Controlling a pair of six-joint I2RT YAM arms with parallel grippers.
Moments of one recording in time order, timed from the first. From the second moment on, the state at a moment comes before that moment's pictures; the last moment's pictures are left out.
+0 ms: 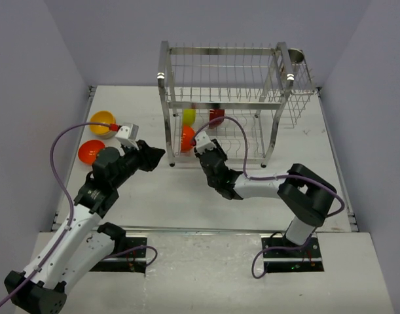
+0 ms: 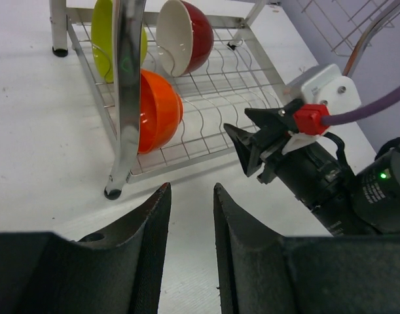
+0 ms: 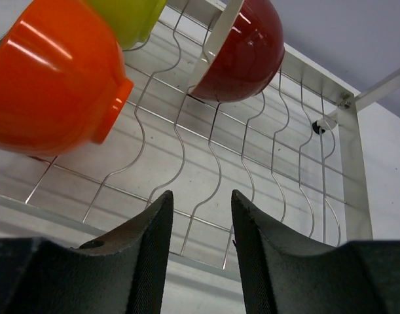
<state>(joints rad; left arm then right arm) -0.42 0.71 0.67 -0.16 0.15 -0.41 0.97 1.68 0.81 0.56 0.83 -0.20</state>
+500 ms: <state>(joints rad) -0.42 0.75 0.65 -0.15 0.23 -0.41 1.17 1.33 0.64 0.53 1.09 -0.05</state>
